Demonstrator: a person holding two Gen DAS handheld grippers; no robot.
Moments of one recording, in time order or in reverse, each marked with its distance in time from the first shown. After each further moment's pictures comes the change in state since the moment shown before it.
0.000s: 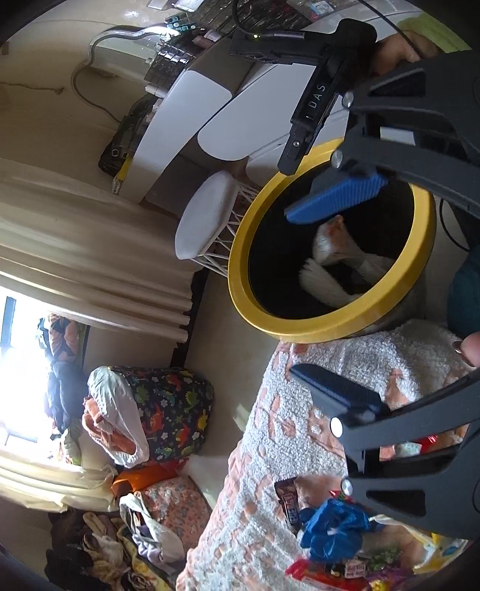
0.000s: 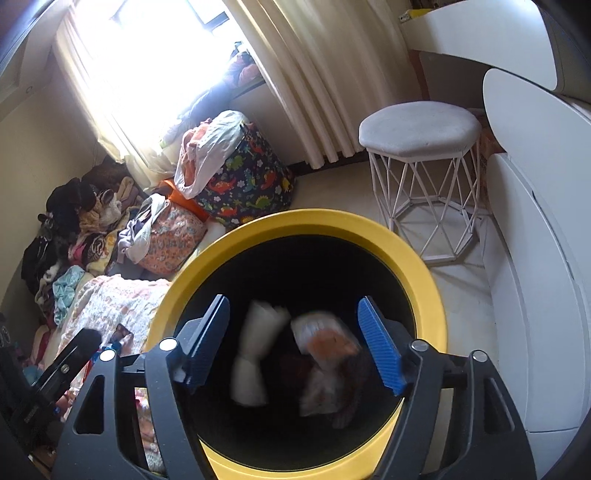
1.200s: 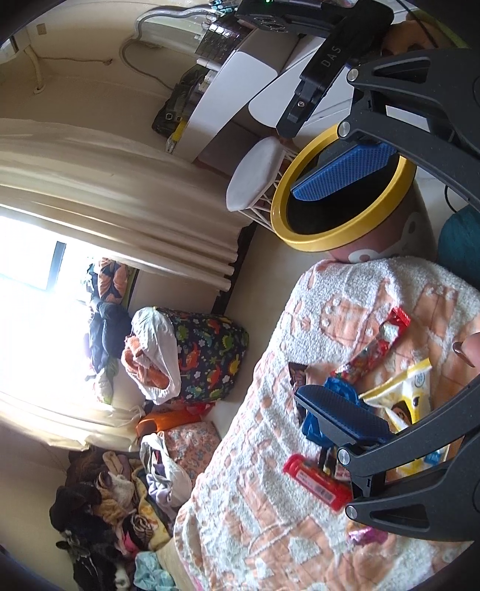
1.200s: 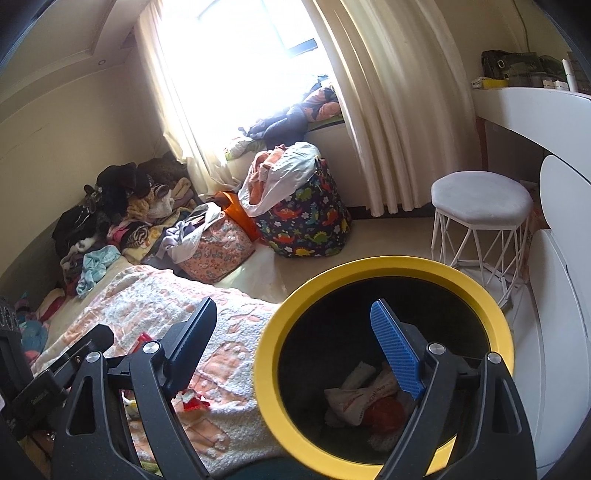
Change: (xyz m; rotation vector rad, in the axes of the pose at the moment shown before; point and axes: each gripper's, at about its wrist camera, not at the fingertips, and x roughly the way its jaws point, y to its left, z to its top) left arm -0.093 0.058 -0.005 -0.089 -0.174 0.159; right arm -0.039 0.095 -0.013 -0.221 -0.145 0.147
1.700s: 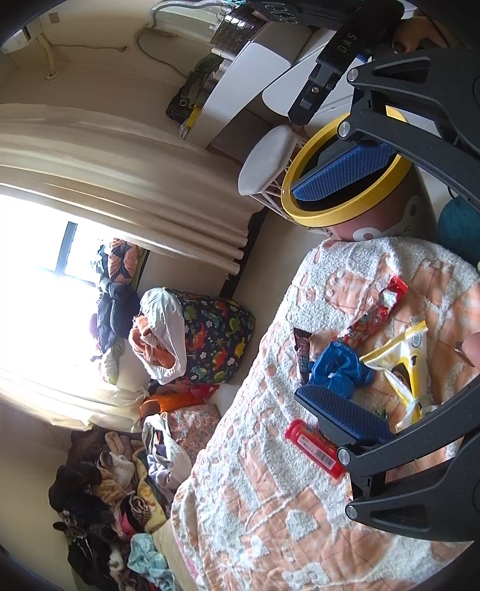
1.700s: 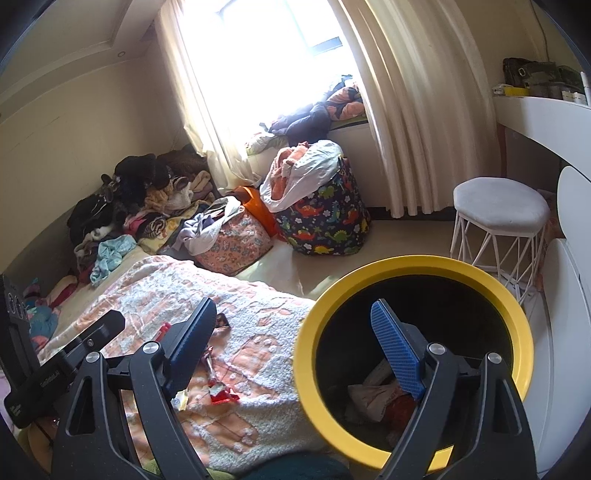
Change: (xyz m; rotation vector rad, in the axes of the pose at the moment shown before) left arm -0.018 0.027 0.003 -0.037 -0.029 0.051; right arm 0.000 0.028 -0.005 -0.046 0.015 0.065
